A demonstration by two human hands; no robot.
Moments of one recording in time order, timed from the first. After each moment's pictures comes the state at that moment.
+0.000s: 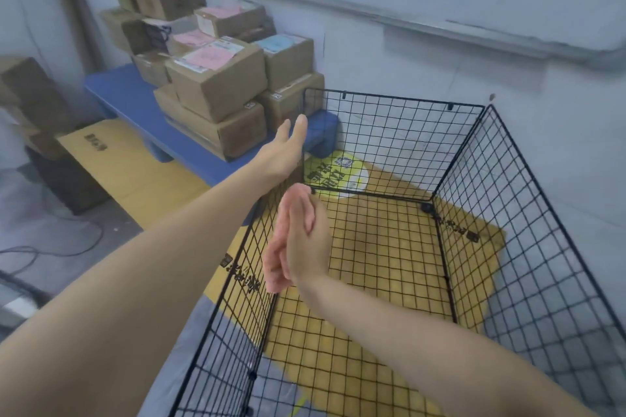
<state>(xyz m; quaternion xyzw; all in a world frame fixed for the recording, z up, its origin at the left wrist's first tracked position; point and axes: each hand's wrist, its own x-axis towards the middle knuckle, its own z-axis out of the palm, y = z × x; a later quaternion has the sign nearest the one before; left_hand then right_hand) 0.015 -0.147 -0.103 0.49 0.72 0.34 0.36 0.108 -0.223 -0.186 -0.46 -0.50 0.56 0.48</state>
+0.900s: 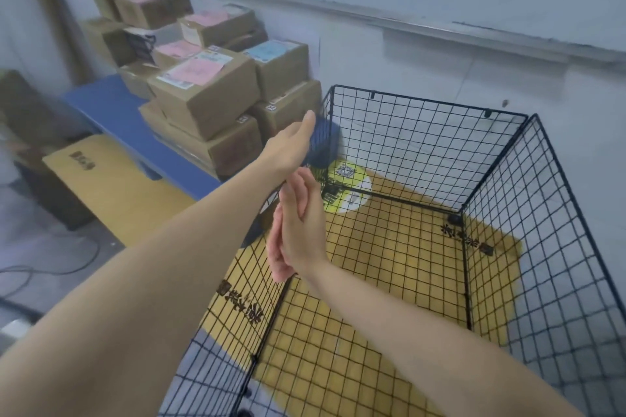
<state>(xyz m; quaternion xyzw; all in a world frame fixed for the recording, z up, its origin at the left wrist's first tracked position) 0.009 -0.079 -0.099 0.52 0.71 0.34 0.34 0.077 -0.151 -0.179 -0.42 -0.57 0.49 0.51</state>
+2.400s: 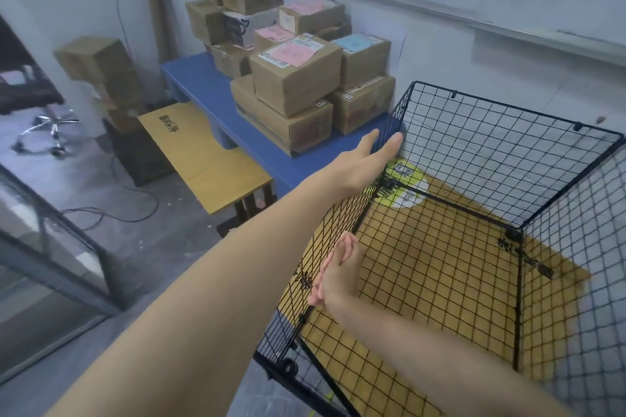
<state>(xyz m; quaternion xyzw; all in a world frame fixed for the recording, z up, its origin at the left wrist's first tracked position) 0.006 -0.172 -0.094 0.52 0.68 0.30 0.42 0.062 -0.223 -0.278 -0.62 -0.48 0.53 0.31</state>
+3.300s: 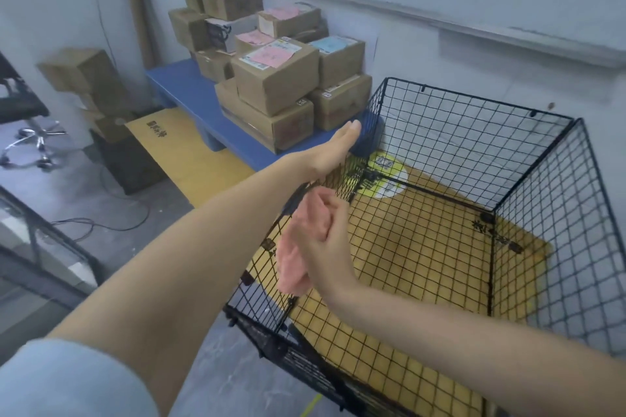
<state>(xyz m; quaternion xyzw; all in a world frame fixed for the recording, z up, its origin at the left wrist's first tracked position) 0.010 -0.183 -0.075 0.55 0.65 0.27 0.44 0.104 -0.274 -0.151 -0.36 -0.57 0.63 0.38</state>
